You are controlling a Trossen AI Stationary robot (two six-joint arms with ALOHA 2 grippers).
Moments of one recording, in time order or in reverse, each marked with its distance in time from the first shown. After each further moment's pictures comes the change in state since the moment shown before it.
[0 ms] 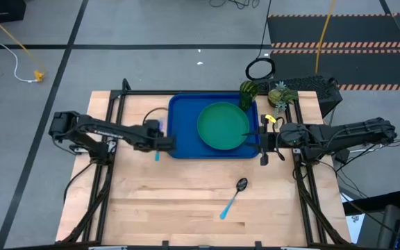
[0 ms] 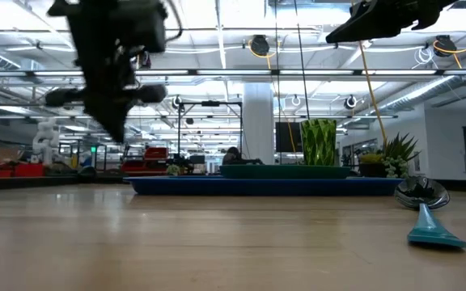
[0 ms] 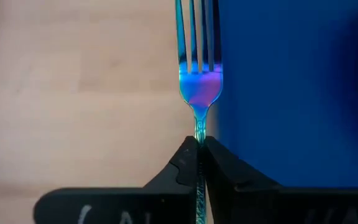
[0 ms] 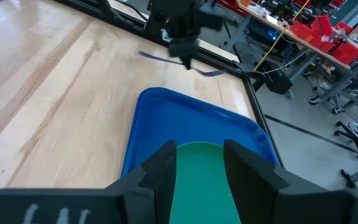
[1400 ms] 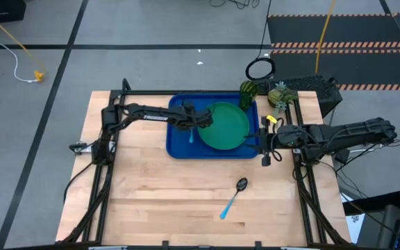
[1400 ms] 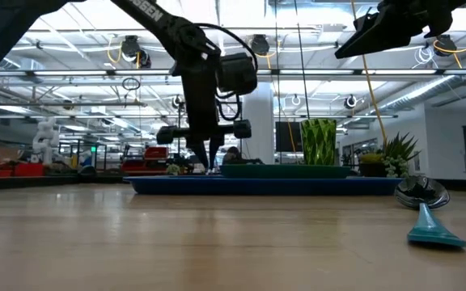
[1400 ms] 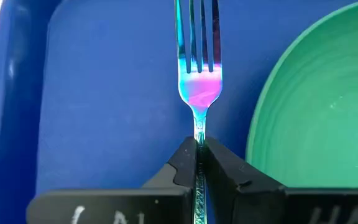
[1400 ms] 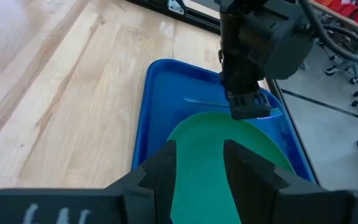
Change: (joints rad) left arm 0.269 0.561 0.514 0.257 0.066 0.315; right arm 0.000 -0.007 0.000 -0.126 0.000 0.088
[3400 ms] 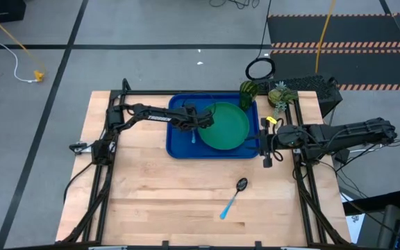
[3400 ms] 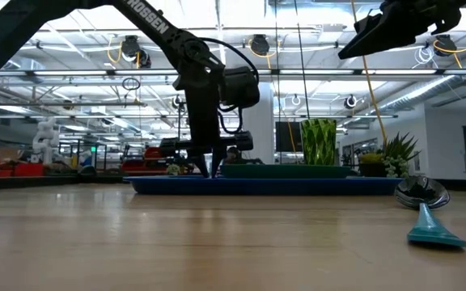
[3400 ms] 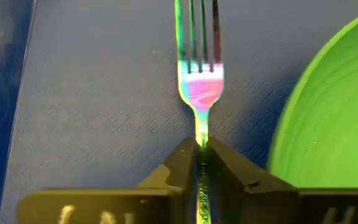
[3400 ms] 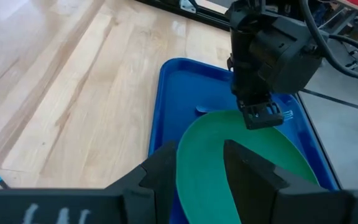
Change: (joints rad) left arm 0.016 0.059 -0.002 0.047 -0.005 -0.058; right arm 0.000 -0.006 0.000 -0.020 -0.052 0.033
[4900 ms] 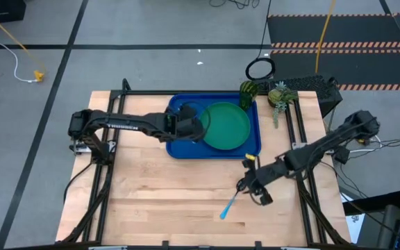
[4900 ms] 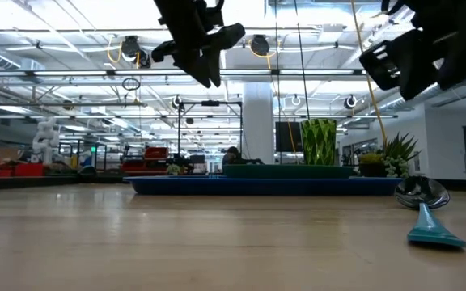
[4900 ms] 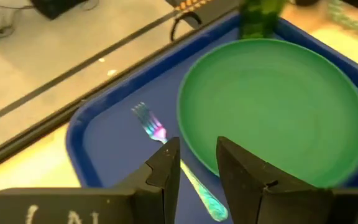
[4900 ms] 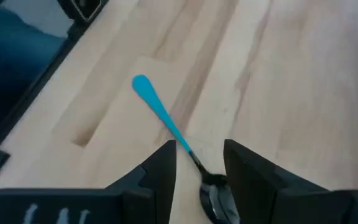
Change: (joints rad) left arm -0.245 -0.408 -0.006 -0.111 -0.187 0.607; right arm 0.339 0.434 0.000 0.168 -0.223 0.328
